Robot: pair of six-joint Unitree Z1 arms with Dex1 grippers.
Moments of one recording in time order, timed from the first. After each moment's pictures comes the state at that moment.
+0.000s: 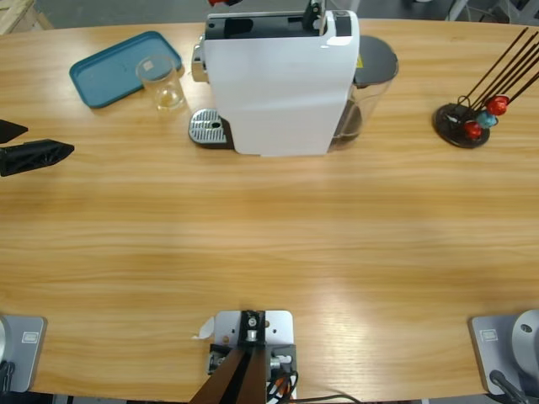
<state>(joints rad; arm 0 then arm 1) -0.61 1.07 -0.64 0.29 0.11 -0.14 0.85 2.00 -2.19 1.07 -0.01 -0.55</state>
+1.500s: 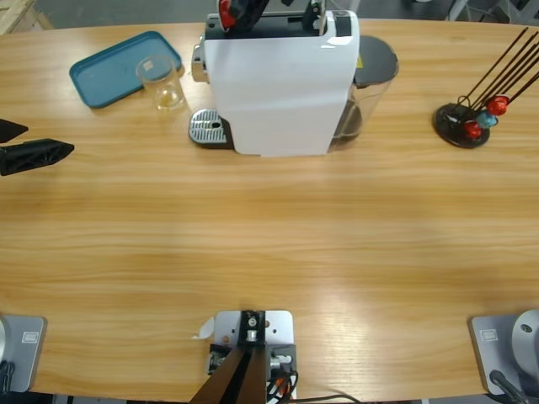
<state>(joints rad) -0.61 1.07 -0.64 0.29 0.11 -0.14 0.82 2.02 -2.09 1.00 0.01 -0.56</state>
